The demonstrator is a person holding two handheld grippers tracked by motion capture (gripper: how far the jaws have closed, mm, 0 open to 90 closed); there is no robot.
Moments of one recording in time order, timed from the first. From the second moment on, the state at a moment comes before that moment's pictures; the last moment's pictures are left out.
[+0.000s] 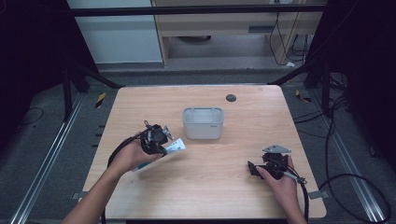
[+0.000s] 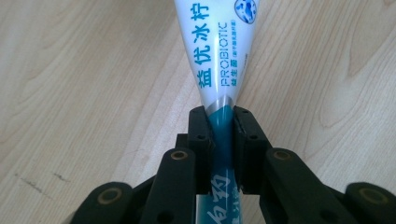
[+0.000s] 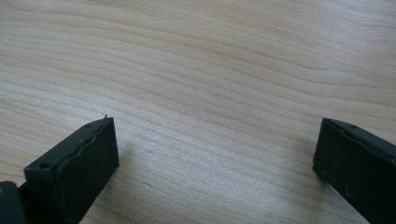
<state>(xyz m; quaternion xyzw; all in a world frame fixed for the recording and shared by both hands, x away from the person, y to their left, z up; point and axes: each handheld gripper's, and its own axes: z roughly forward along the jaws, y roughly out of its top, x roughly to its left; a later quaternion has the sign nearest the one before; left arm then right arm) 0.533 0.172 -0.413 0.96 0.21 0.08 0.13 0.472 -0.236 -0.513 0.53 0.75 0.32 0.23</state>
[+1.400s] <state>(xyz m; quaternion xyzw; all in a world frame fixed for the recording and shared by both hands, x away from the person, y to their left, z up) 0.533 0.128 -0.339 0.92 0.24 0.16 0.25 0.472 -0.236 -0.513 0.53 0.75 0.32 0.23</state>
